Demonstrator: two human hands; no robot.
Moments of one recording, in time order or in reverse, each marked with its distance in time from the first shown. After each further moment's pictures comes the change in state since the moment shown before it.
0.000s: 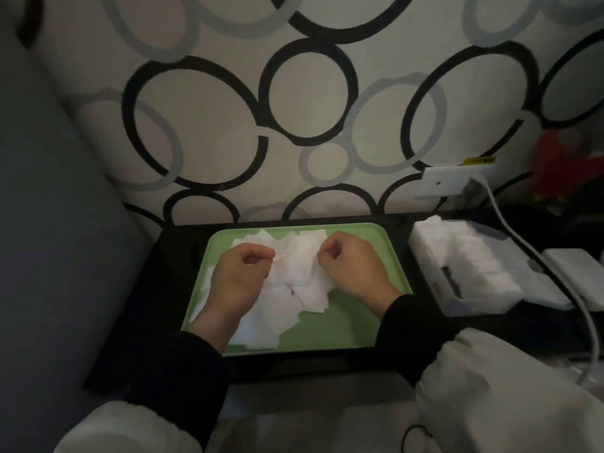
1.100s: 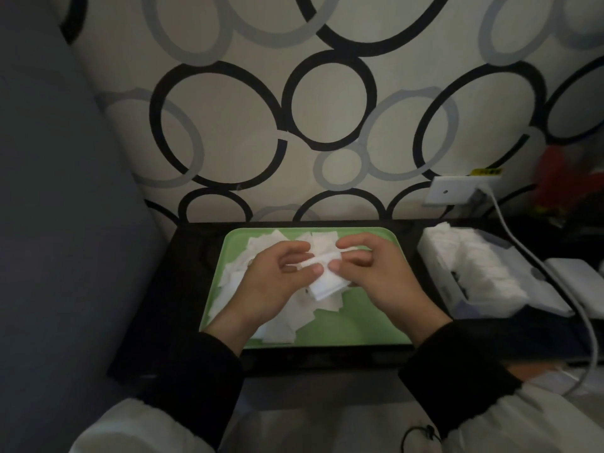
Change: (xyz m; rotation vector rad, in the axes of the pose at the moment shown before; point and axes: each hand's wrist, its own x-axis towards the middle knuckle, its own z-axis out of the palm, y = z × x) left_hand -0.024 0.013 -0.011 -0.135 -0.325 0.103; right_hand -0.050 -0.039 -0.024 0.696 -0.090 0.103
